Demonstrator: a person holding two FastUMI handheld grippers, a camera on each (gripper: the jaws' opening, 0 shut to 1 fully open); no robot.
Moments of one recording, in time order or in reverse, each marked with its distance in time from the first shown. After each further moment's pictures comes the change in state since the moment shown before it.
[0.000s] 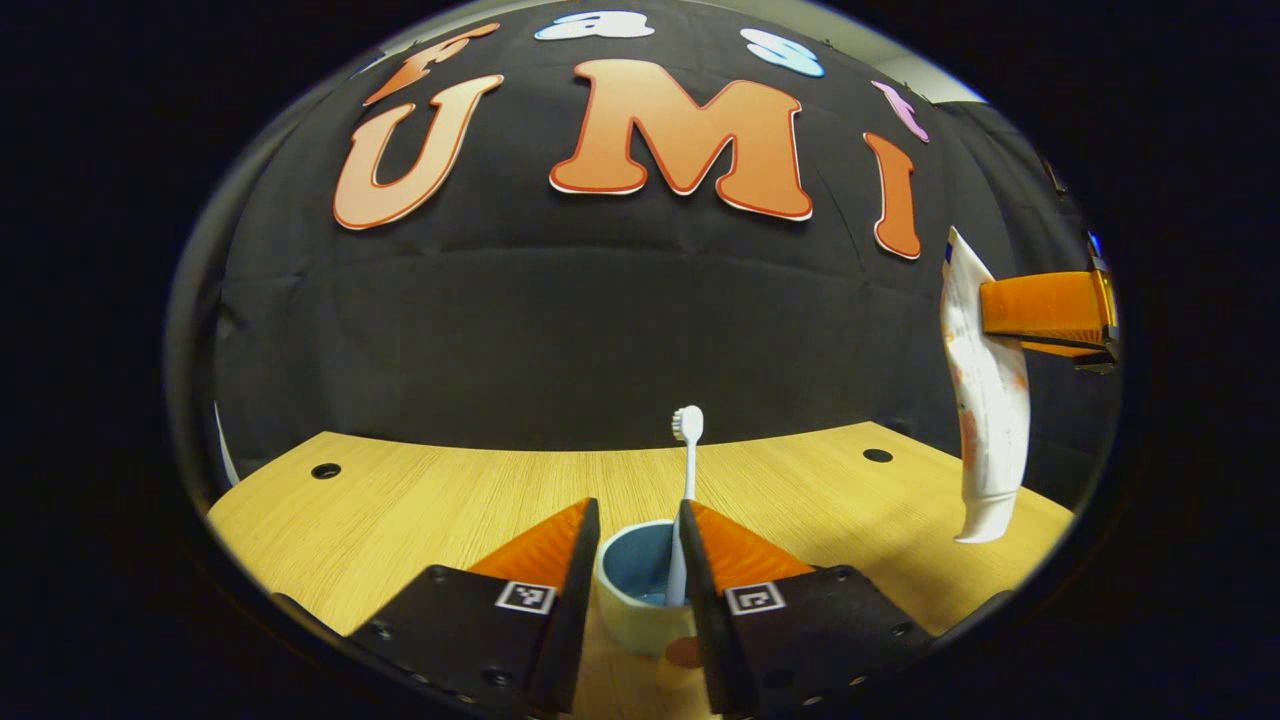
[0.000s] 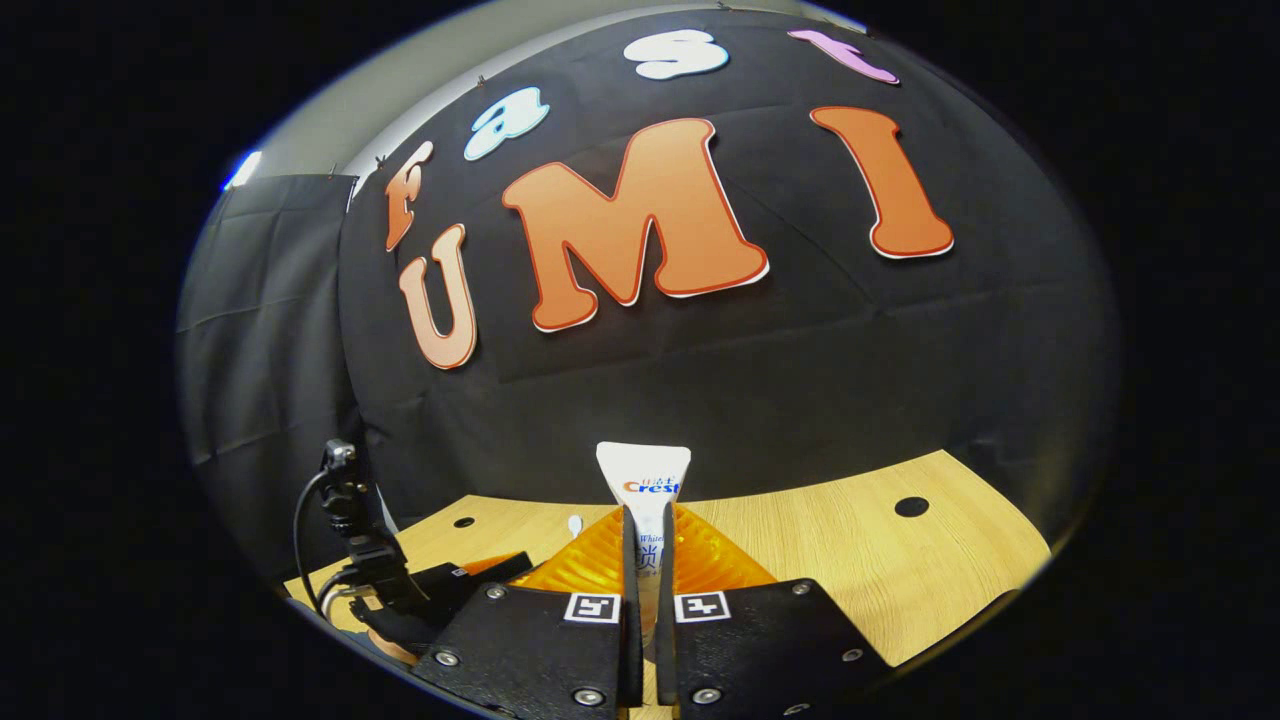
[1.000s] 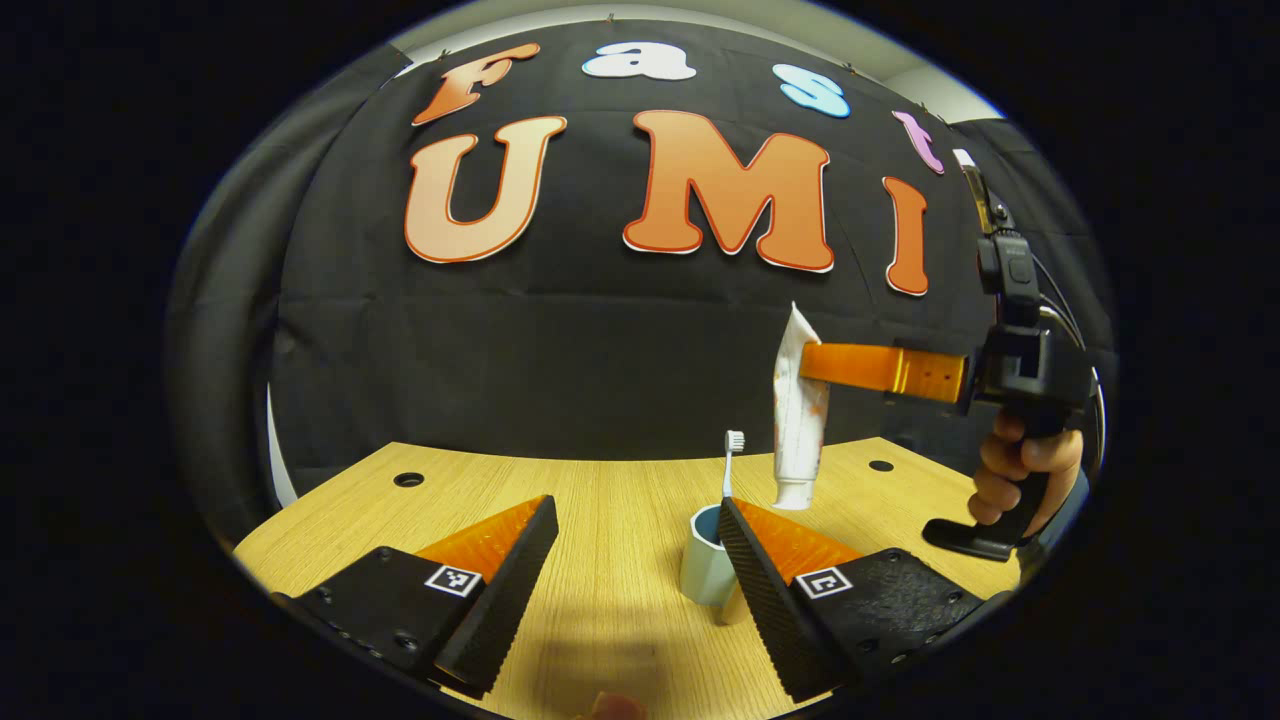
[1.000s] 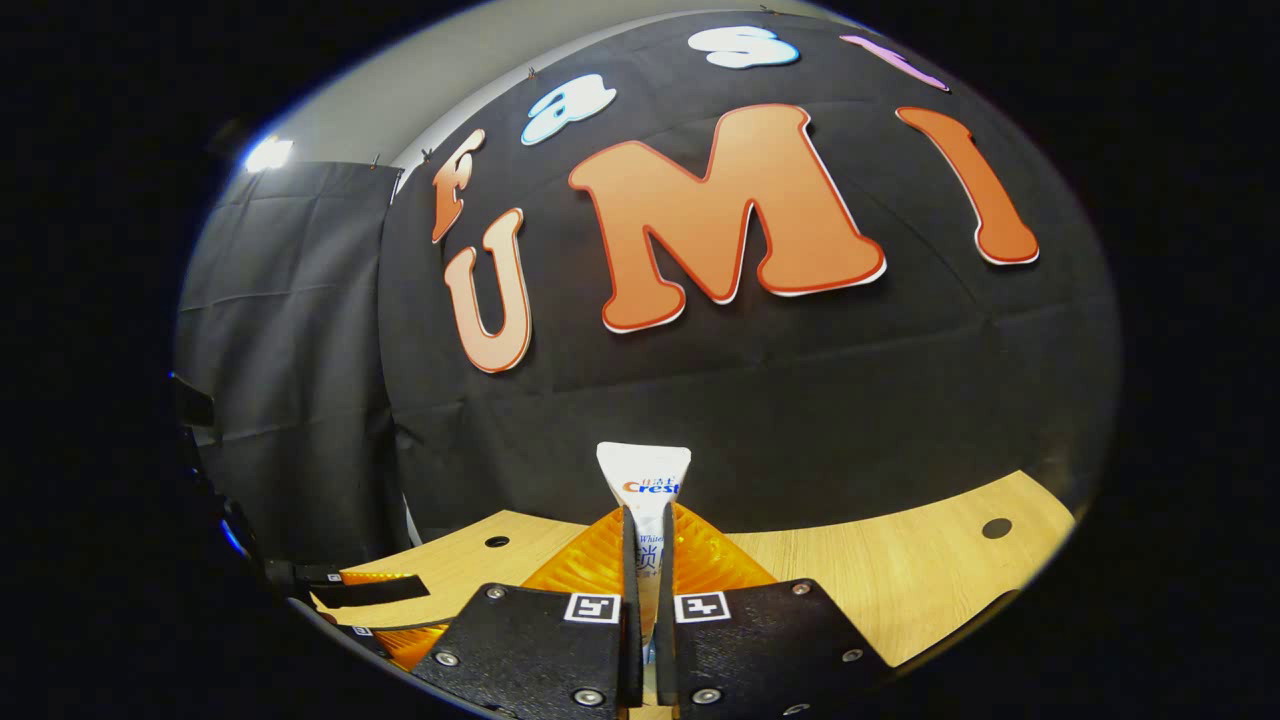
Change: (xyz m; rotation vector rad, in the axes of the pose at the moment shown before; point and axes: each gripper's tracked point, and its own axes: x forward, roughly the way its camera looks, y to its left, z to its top) left arm -0.111 0.065 0.034 -0.007 -0.043 0.078; right arm 0.083 0.084 -0.022 -0.046 -0.033 0.141
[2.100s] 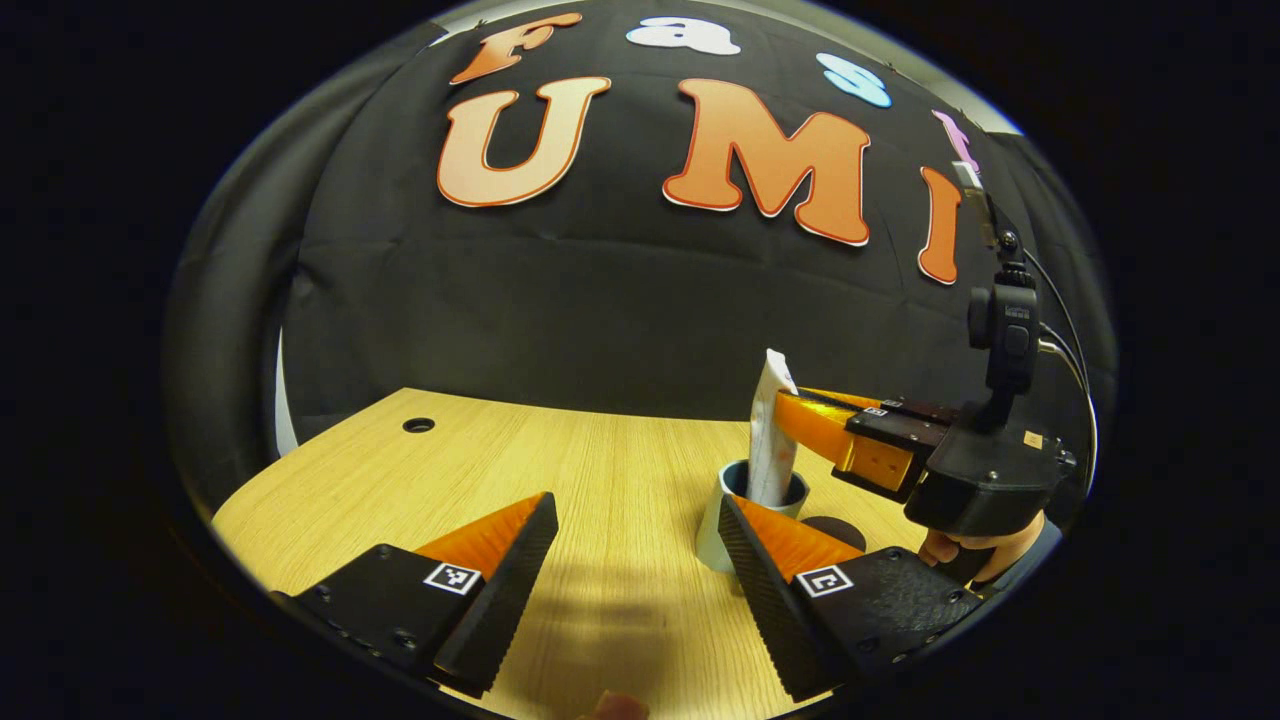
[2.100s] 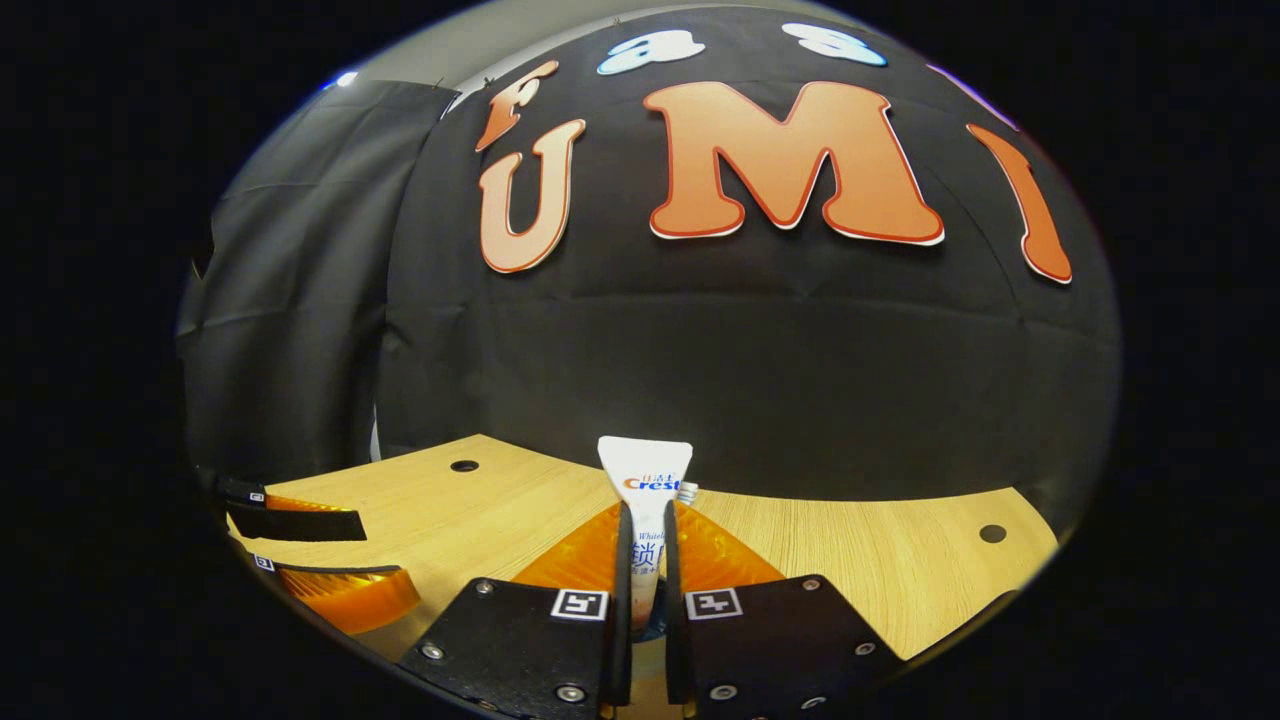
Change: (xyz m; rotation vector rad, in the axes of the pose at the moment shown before) left arm -0.002 0.012 -0.045 -0.080 0.117 0.021; right arm 0.012 0.014 -0.077 -0.215 0.106 -0.035
